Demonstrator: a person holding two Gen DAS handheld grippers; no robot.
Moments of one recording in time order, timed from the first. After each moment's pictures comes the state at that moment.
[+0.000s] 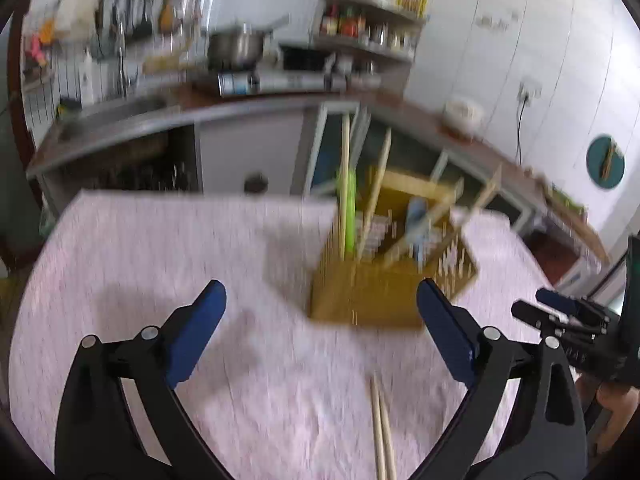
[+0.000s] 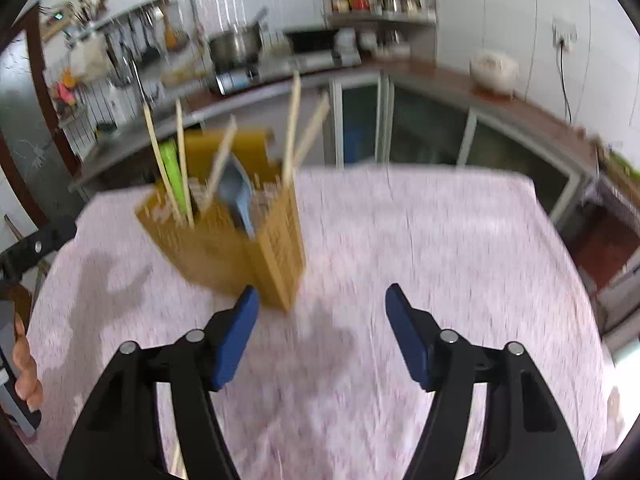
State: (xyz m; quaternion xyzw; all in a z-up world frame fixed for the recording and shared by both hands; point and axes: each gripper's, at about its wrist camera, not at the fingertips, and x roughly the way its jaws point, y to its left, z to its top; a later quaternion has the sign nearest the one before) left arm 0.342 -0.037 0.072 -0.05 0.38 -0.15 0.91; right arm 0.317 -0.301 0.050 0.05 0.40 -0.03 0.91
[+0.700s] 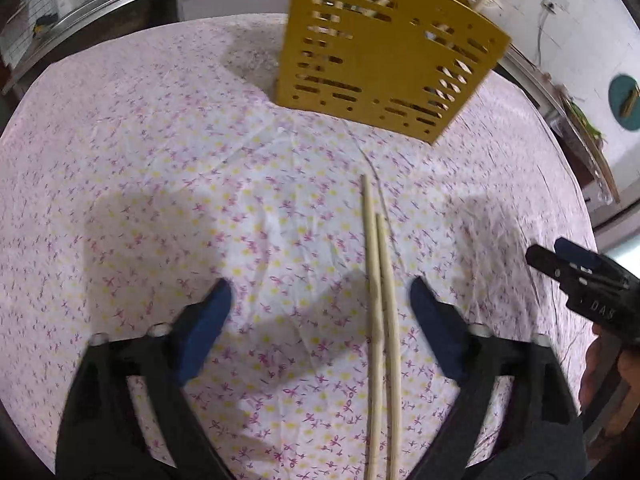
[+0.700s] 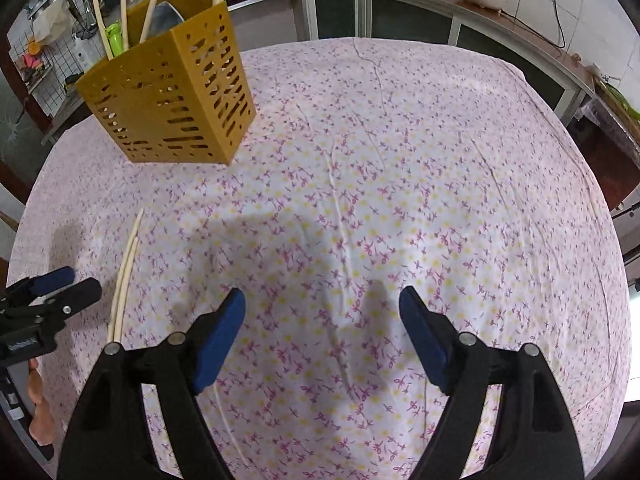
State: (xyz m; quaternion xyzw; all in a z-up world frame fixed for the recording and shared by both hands) left arm 0.301 -0.081 -0.053 -0.02 0.55 -0.15 0.82; right arm 0.277 -0.328 -0.047 0.08 0.51 -0.05 0.85
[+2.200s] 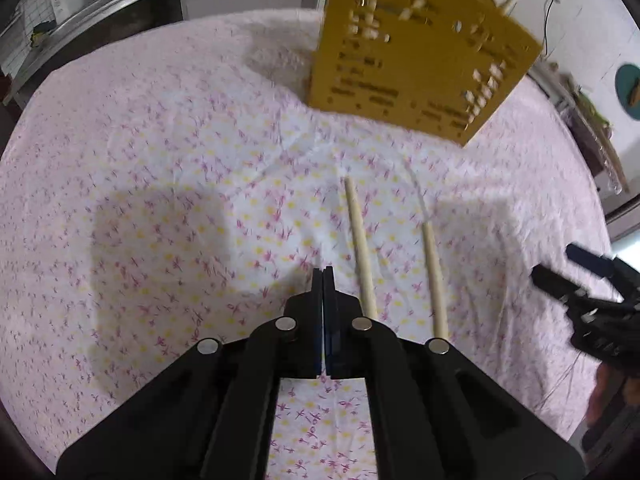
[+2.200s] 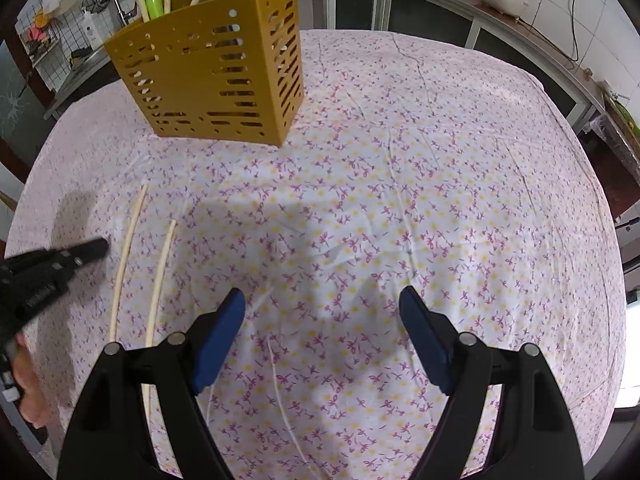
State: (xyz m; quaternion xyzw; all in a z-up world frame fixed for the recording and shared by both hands) left arm 0.343 -0.108 -0.058 0.00 0.56 -0.14 0.82; right arm 0.283 -0.279 -0.044 0.04 0.54 -0.04 0.84
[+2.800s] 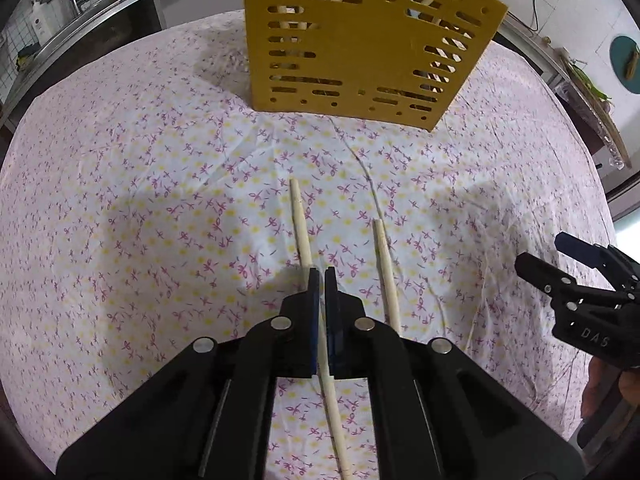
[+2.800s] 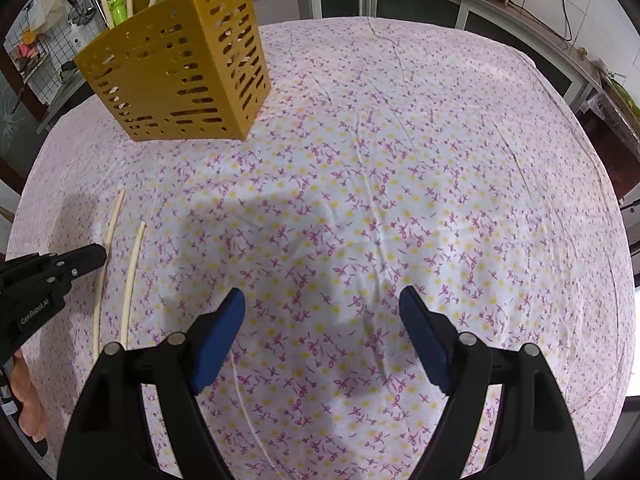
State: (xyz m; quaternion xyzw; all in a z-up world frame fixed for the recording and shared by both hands) left arm 0.346 -0.172 -0.061 0.04 0.57 -0.15 0.81; right arm 0.284 -0.305 -0.057 0.07 0.54 -0.05 0.84
